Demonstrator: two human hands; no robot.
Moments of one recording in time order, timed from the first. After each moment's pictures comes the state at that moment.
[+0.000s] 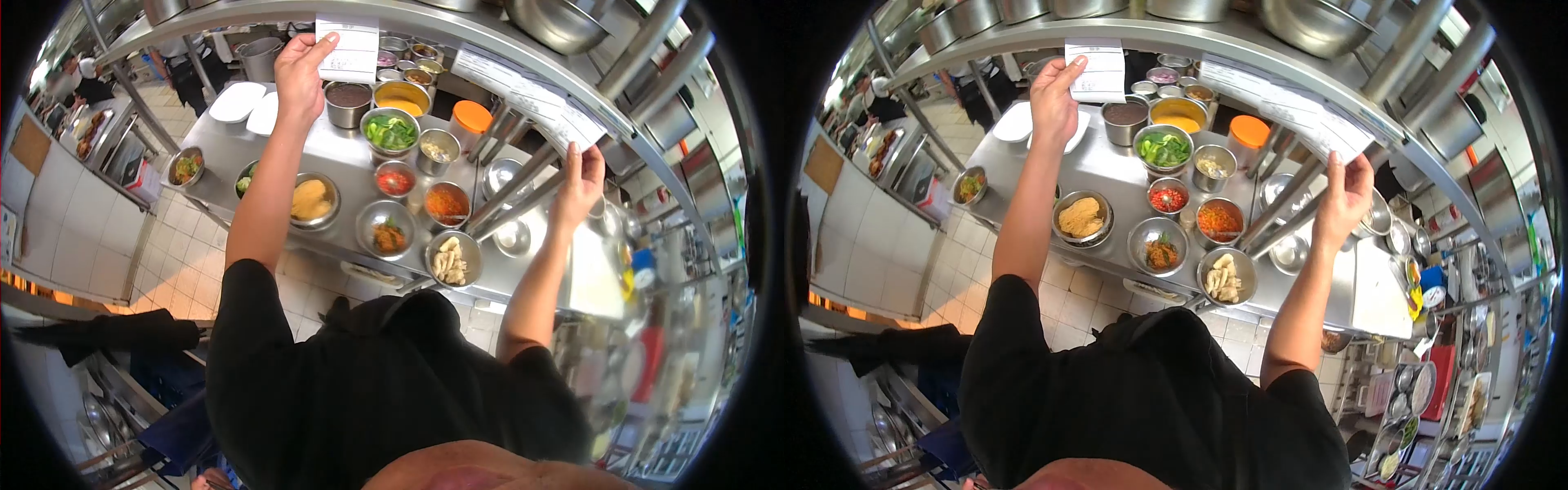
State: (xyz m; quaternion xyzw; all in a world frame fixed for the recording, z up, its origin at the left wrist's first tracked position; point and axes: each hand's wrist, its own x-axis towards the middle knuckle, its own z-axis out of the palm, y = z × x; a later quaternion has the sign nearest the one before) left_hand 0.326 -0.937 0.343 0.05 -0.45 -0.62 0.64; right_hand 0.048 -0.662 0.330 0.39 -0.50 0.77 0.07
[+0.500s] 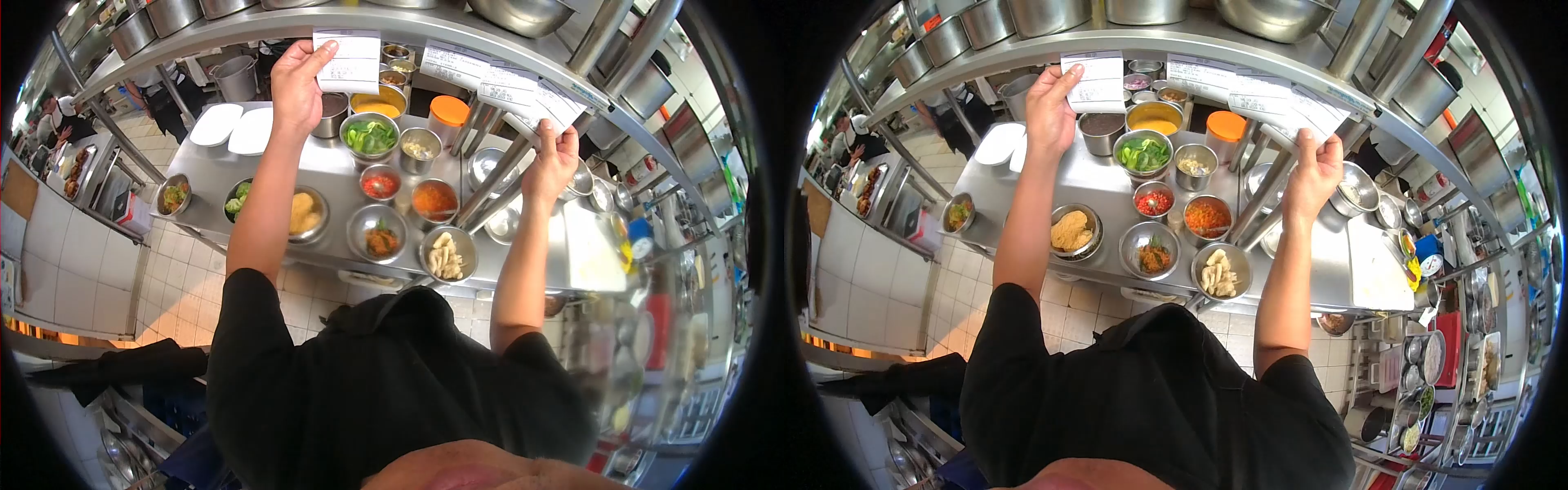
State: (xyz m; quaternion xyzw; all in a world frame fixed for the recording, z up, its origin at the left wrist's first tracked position) left_hand 0.302 -0.922 0.351 0.01 -0.46 -0.68 0.57; right_hand 0.048 -0.681 0.321 0.35 -0.45 0.82 0.02
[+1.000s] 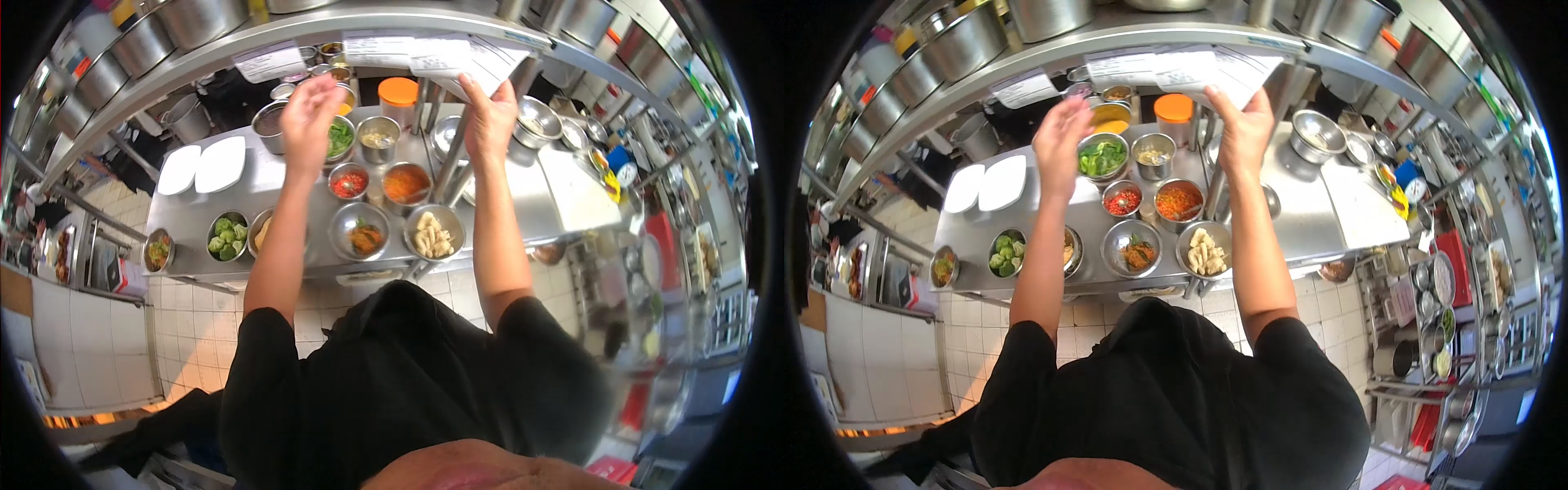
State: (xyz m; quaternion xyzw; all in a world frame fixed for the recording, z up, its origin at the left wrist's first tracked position) left_hand 0.255 -0.856 0.312 0.08 -0.63 -0.58 0.51; right_hand 0.072 -0.700 0.326 0.33 -0.38 0.86 -0.02
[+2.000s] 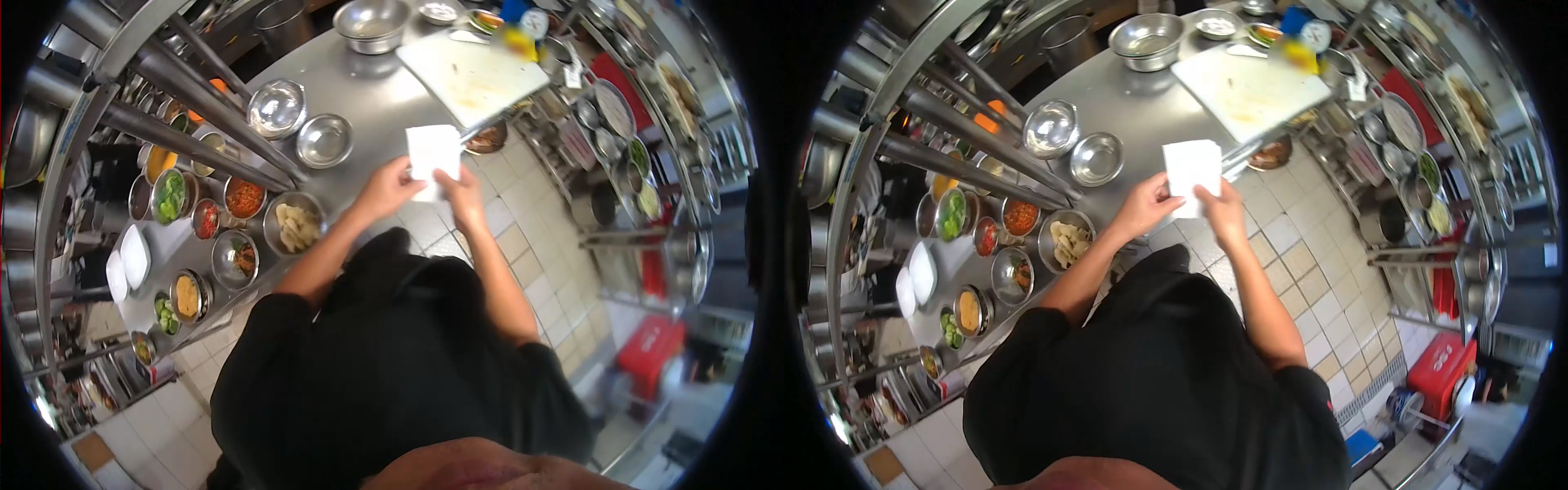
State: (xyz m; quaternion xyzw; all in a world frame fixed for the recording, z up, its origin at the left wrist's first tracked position) left_hand 0.006 -0.505 0.113 -0.05 -0.70 -0.71 -0.06; right_hand -0.022 -0.327 0.114 -0.07 -0.67 0.72 -0.17
